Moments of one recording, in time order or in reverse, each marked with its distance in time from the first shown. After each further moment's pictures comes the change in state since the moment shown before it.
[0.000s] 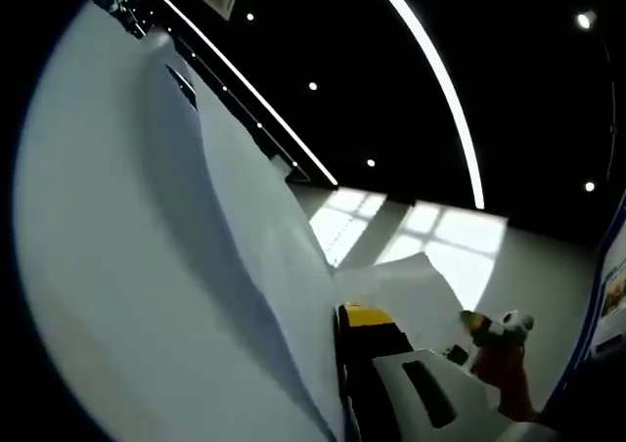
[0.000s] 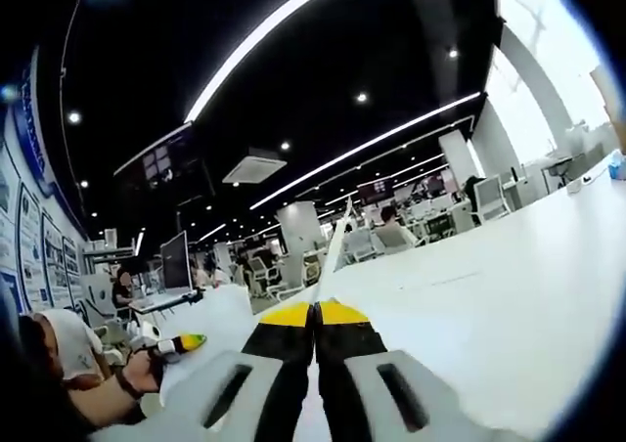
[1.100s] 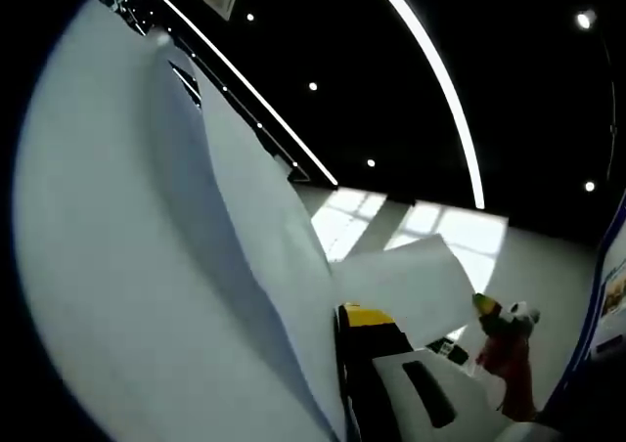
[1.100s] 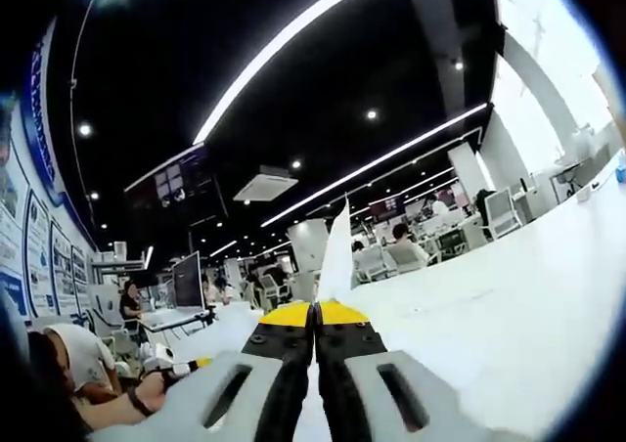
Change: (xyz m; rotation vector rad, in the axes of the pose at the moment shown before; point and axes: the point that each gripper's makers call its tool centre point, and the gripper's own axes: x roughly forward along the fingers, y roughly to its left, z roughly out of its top) left arm 0.000 -0.008 -0.004 0.002 -0.001 0.001; right arm 0.004 0.028 0.030 0.001 -0.083 0.050
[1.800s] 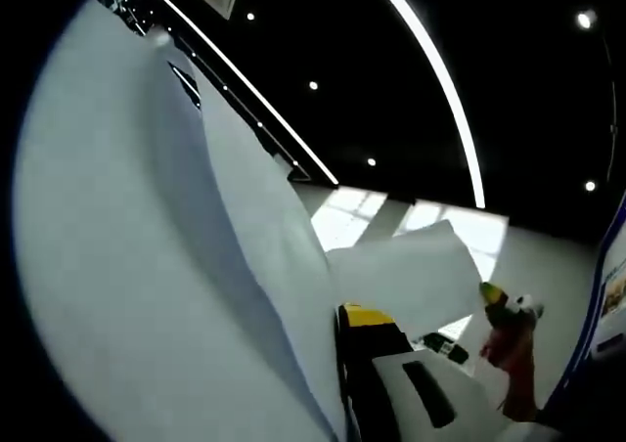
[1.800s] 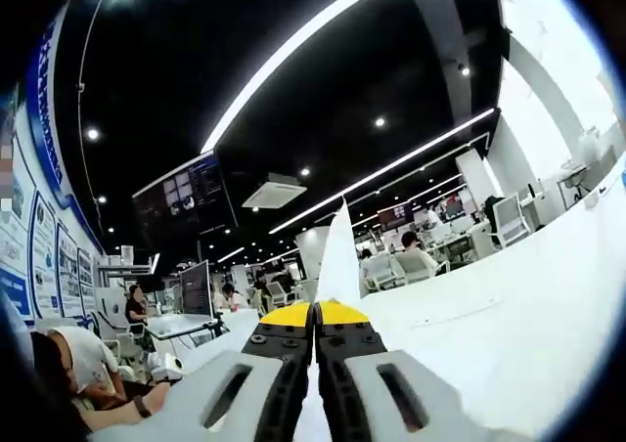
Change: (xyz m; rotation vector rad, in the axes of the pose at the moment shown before) left arm 0.000 0.006 0.002 -0.002 0.005 0.003; right arm 0.007 0.014 0.016 -0.004 -0.033 0.036
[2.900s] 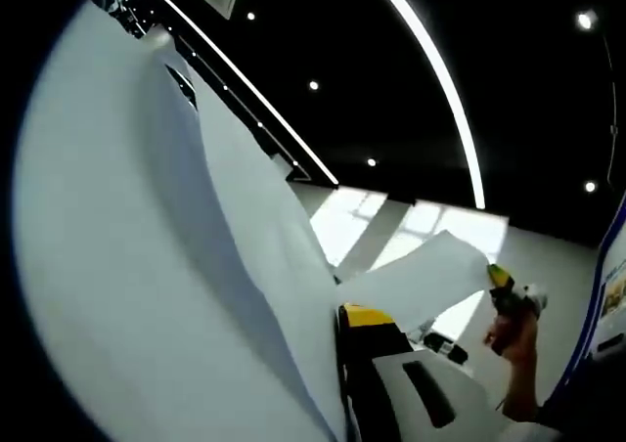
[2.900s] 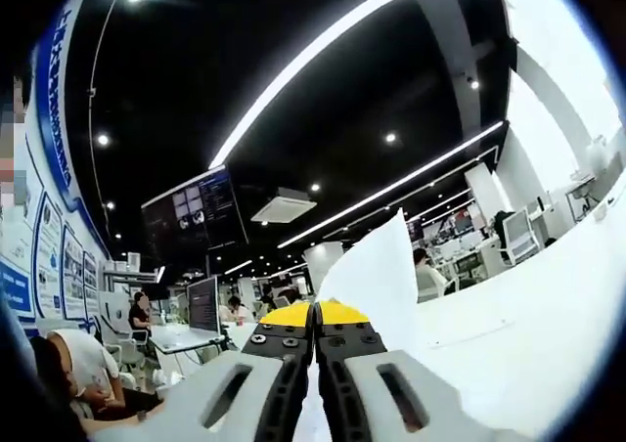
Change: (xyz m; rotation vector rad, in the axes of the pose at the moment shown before) left arm 0.000 -0.002 -0.001 -0.002 -0.001 -0.001; right arm 0.015 0.018 0.028 -0.021 -0.072 0.040
